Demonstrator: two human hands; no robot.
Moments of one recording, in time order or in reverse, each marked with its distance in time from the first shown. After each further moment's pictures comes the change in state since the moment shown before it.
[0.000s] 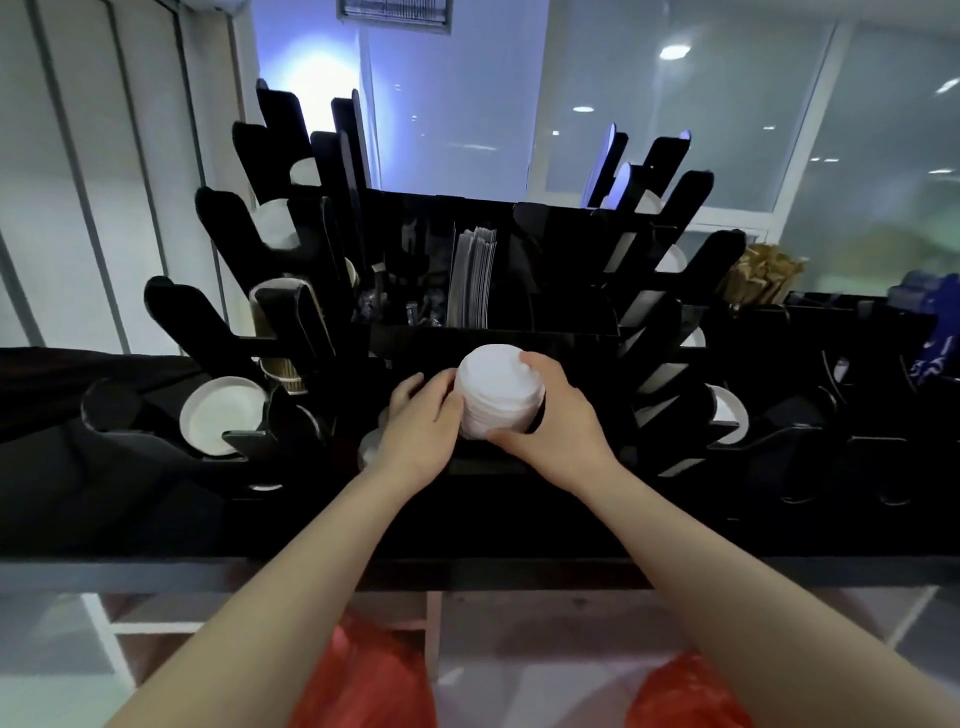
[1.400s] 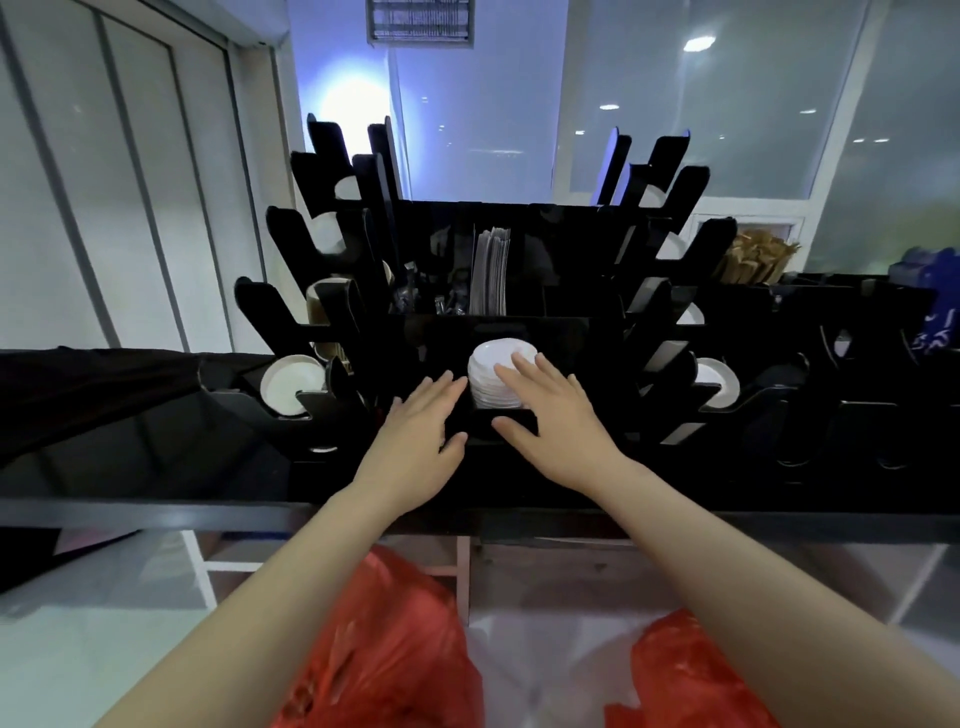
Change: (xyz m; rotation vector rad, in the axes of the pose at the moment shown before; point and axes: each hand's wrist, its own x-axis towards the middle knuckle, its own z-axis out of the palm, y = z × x) left_hand -0.079 -0.002 -0.044 0.322 -0.060 0.321; right_hand -0.044 -0.028 -0.005 -0.296 -0.162 -0.252
